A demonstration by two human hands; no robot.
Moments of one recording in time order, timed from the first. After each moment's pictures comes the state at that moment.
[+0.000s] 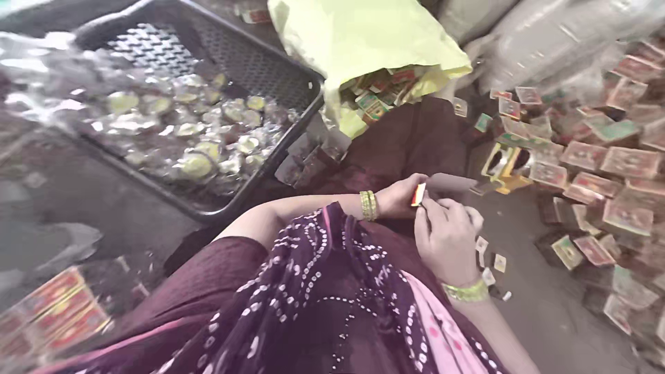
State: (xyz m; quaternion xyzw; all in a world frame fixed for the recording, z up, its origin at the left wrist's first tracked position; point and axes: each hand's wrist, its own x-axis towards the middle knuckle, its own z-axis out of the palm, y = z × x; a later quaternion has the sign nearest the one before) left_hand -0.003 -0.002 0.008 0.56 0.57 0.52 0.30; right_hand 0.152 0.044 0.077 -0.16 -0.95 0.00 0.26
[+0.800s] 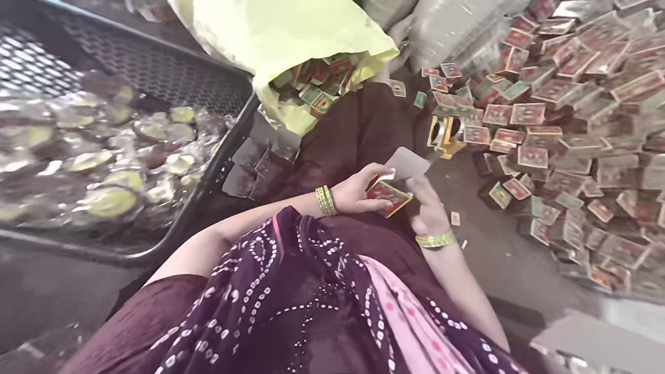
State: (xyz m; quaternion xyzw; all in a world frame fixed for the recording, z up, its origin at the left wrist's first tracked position) left_hand 0.001 -0.006 -0.001 0.62 0.45 0.57 0.29; right_hand 0.181 0.089 0.062 -0.31 -0.50 0.76 0.27
